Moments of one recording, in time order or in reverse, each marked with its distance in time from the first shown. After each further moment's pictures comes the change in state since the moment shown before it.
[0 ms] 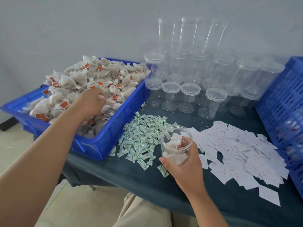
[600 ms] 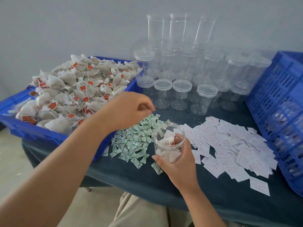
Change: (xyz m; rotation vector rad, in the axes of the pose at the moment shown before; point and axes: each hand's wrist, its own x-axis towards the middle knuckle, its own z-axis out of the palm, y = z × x) left_hand -0.077 0.162 -0.014 -0.063 -0.288 0.449; right_hand -0.001 -0.001 0.000 -0.006 0.033 -0.034
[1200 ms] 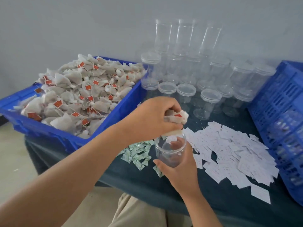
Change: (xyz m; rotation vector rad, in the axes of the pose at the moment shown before) left_hand -0.006 0.045 0.020 -0.267 0.082 0.120; right_hand 0.000 -0.002 0.002 -0.031 -0.037 -0.008
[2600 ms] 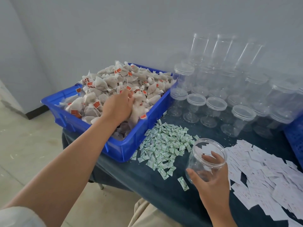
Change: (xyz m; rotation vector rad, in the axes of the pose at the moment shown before) left_hand -0.025 -0.197 -0.076 0.510 0.473 -0.521; right_hand 0.000 0.009 0.002 0.155 0.080 0.070
